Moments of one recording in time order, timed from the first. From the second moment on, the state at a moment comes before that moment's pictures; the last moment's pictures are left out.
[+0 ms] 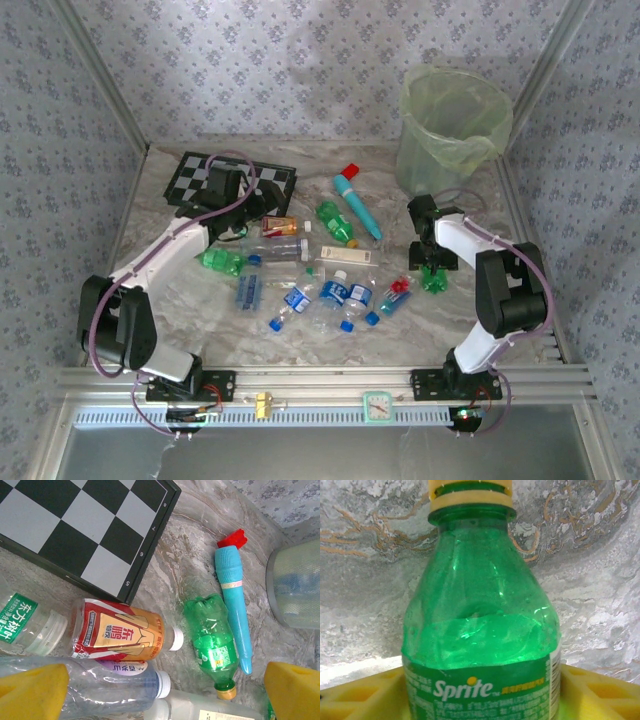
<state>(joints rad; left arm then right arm) -0.36 1.47 1.11 -0.38 0.13 -0.82 0.22 1.65 1.02 -0.84 0.27 0.30</state>
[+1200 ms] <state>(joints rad) -0.16 1.37 1.01 -0.32 0.14 -0.84 0.13 1.52 1.92 -0.85 0.01 0.26</state>
